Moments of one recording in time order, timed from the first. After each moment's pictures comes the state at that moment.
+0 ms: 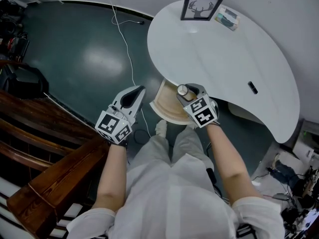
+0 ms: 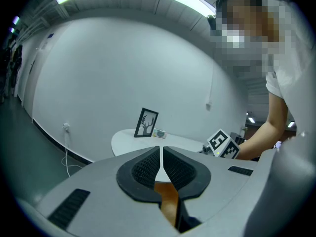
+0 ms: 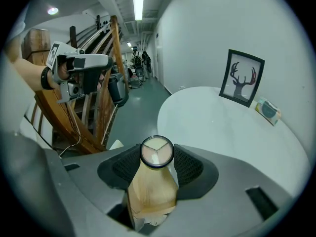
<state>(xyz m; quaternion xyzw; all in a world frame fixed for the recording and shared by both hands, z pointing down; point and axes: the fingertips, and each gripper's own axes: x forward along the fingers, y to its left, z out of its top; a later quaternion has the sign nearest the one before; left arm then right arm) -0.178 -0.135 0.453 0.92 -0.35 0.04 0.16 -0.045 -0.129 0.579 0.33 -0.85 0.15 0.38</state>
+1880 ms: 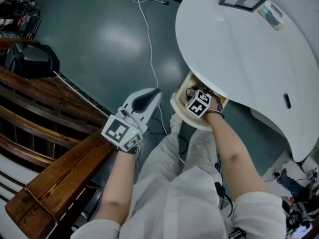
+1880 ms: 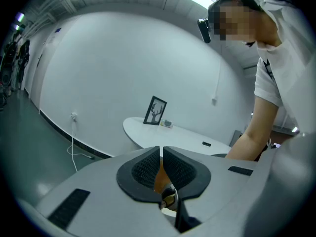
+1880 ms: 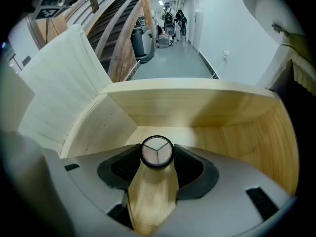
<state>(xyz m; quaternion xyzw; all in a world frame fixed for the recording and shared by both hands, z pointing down) -0.213 -0.126 0.516 0.91 -0.37 0.06 0.20 -0.114 -0.103 0.817 0.14 -0.81 0.12 0.56</state>
